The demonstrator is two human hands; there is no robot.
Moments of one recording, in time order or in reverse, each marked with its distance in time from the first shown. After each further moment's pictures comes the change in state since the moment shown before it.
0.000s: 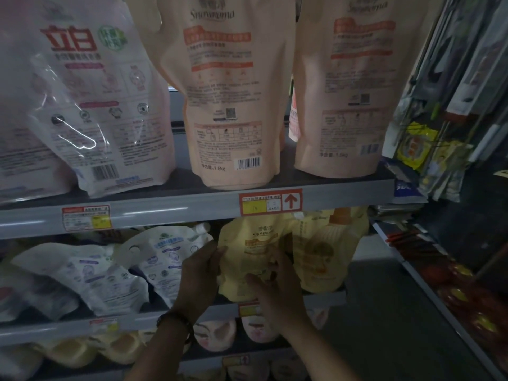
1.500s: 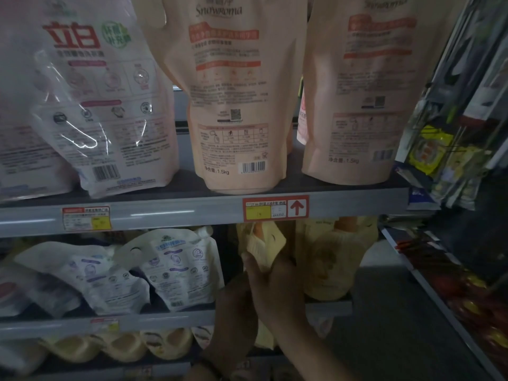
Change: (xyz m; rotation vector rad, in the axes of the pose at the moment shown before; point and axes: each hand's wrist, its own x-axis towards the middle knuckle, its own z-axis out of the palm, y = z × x) left_hand -0.061 0.062 0.049 -0.141 -0.084 -0.003; right_hand 0.008 -0.037 0.005 -0.223 0.124 -0.037
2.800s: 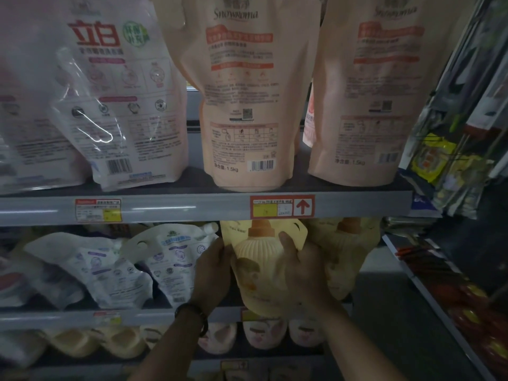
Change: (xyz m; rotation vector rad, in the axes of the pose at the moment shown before) left_hand 0.067 -0.052 -0.043 0.108 0.125 -0.139; right_hand 0.030 0.003 -0.039 0.326 0.005 -0.111
